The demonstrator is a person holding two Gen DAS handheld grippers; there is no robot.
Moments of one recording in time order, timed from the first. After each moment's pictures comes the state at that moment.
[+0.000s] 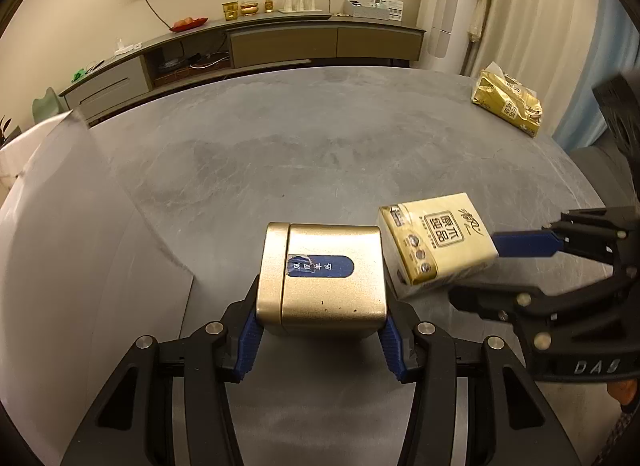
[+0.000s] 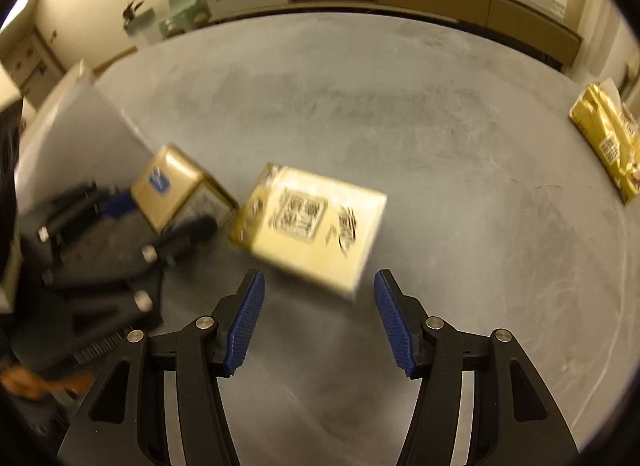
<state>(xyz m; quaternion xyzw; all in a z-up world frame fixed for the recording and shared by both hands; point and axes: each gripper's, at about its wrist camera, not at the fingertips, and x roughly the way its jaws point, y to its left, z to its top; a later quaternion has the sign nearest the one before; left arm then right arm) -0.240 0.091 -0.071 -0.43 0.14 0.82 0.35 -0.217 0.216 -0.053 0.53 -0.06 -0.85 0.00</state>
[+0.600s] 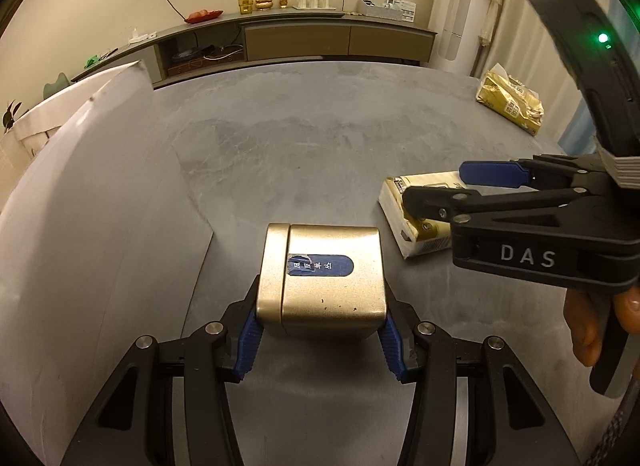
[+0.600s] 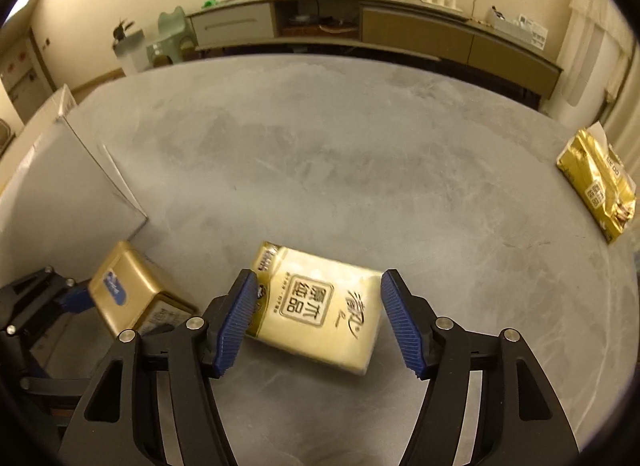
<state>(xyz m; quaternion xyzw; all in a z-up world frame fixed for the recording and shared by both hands) -0.222 0.070 -0.069 -0.44 0.13 0.83 0.33 -0.246 0.209 -0.045 0.49 -0.06 -0.87 -0.05</state>
